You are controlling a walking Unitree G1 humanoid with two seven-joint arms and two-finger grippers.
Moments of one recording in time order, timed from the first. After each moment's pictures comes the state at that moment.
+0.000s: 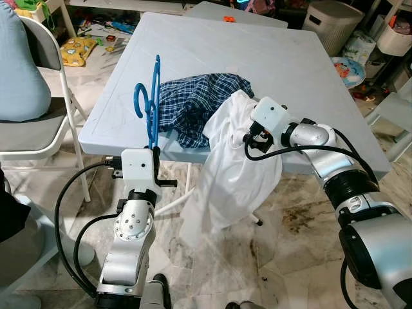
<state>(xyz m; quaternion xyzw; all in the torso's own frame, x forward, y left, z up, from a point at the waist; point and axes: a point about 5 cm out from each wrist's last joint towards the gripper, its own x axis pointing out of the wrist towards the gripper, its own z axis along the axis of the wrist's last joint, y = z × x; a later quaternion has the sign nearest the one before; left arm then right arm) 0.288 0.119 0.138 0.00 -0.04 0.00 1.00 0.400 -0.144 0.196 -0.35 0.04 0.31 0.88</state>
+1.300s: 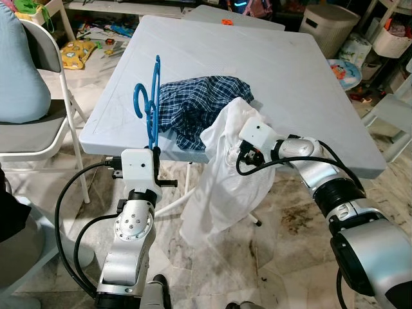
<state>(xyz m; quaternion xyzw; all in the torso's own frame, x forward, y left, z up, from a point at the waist) 0.288 0.119 0.138 0.00 -0.03 0.00 1.00 0.391 -0.130 0.161 -0.35 0.13 0.36 0.85</state>
